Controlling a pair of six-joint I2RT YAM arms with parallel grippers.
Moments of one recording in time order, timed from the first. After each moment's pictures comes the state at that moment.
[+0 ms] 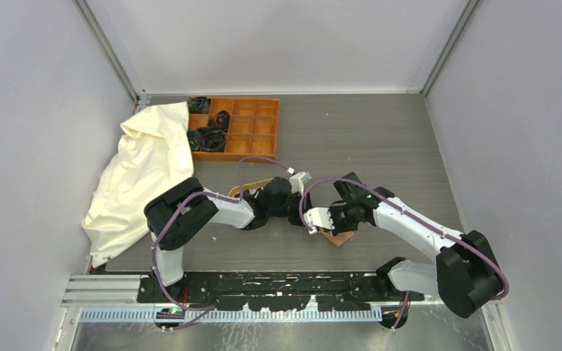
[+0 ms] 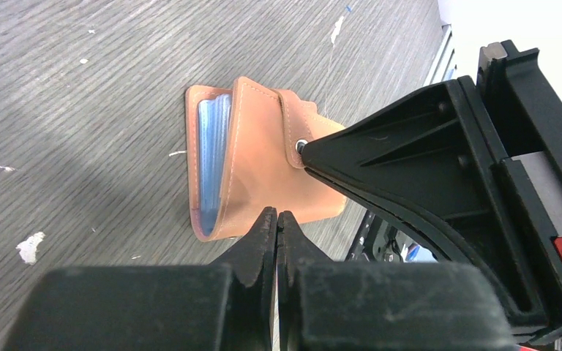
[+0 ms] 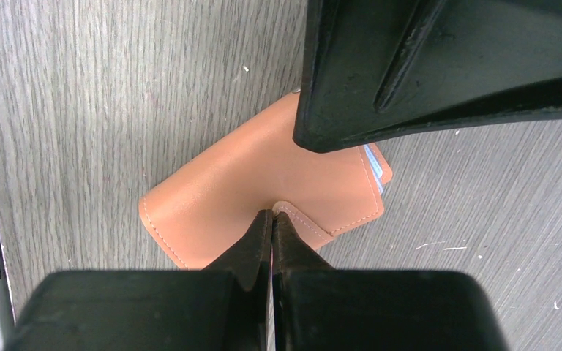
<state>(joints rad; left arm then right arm) -0.95 1.89 0.85 0.57 0.39 -0.81 0.52 1.22 0.63 -0.70 -0.33 -1.24</state>
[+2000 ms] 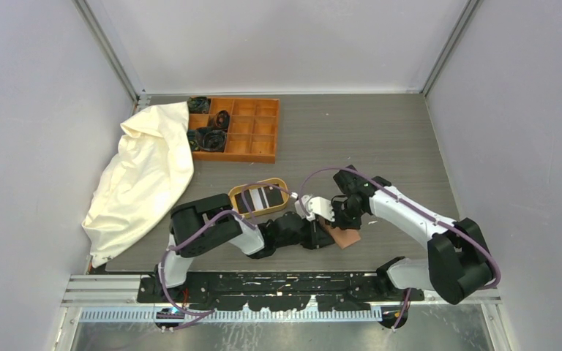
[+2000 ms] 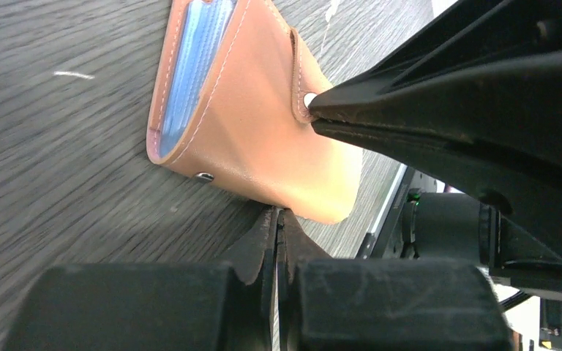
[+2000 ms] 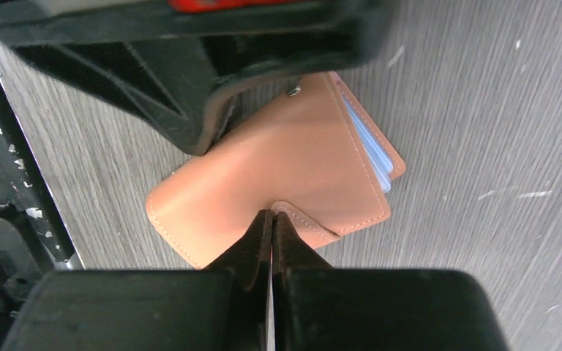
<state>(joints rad) -1.18 2.01 0.75 0.89 0.03 -0.98 0.50 1.28 0.72 -0.81 -0.29 -1.07</state>
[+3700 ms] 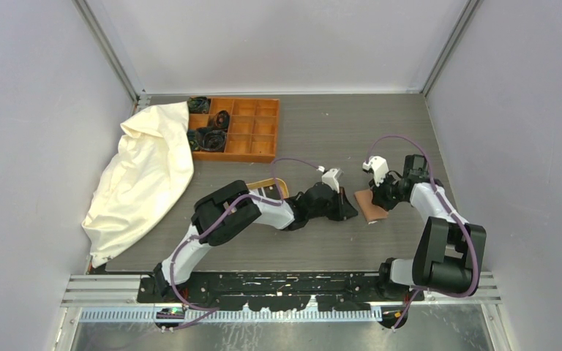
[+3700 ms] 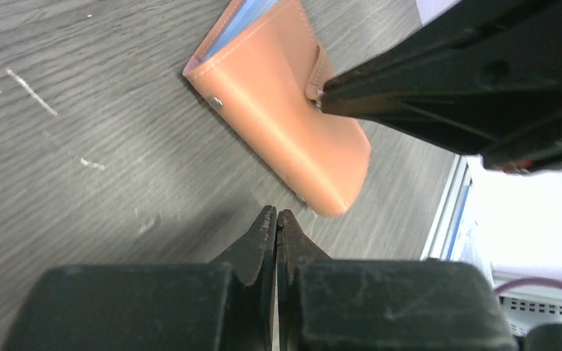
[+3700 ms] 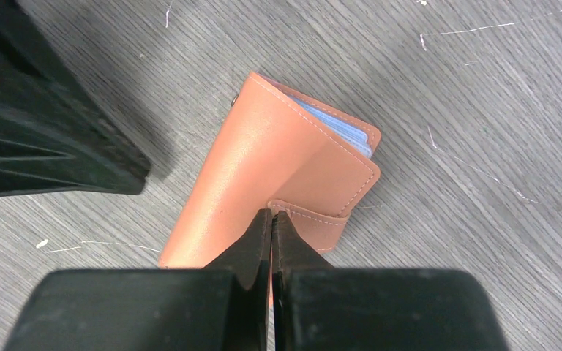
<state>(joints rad) -1.09 2.28 1.32 0.61 0.06 -0.90 -0.23 1.34 0.68 -0.53 -0.52 -0.89</state>
